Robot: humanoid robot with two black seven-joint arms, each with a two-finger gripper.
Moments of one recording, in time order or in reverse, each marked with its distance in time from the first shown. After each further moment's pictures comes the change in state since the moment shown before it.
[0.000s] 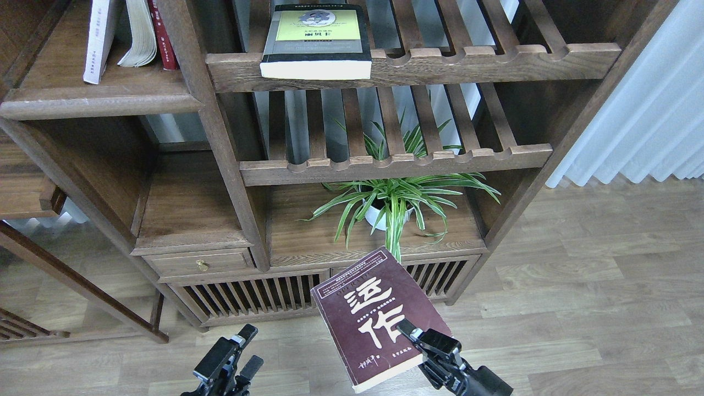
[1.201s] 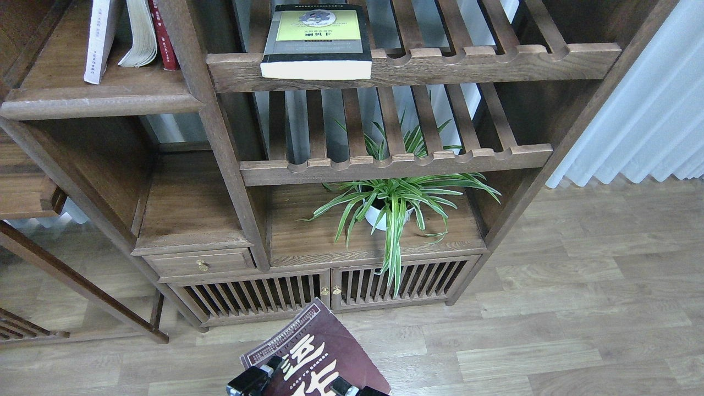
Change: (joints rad) left arm -0.035 -0.050 0.089 0.134 -0.041 0.000 -0.021; right arm -0.097 0.127 -0.071 -0.001 -0.145 0.000 -0.008
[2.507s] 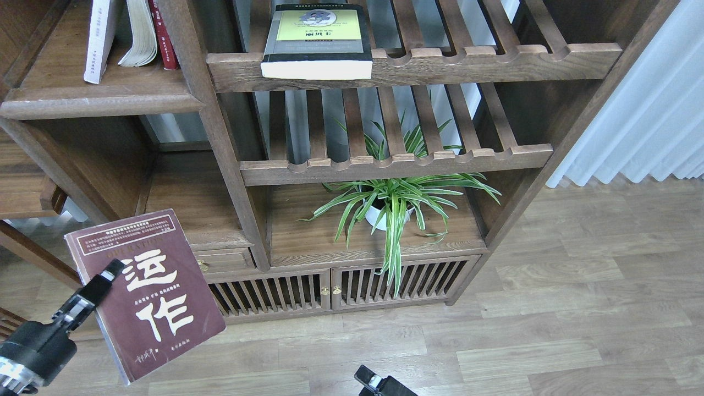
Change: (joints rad) left arm -0.043 0.144 -0.868 -0.201 0.497 0.000 0.197; right arm 0.062 -0.026 0.067 -0.087 -0.074 0.000 0.017
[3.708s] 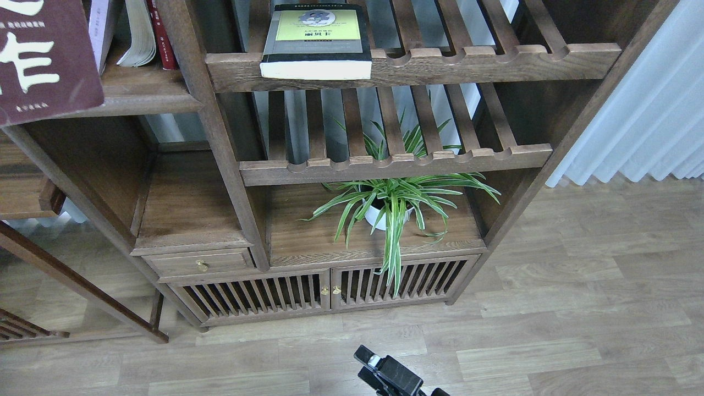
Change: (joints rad) left arm -0.735 0.638 -0.032 0.012 0.061 0.000 0.083; right arm 0.049 0.015 -0.001 -0.016 0.036 0.000 0.000
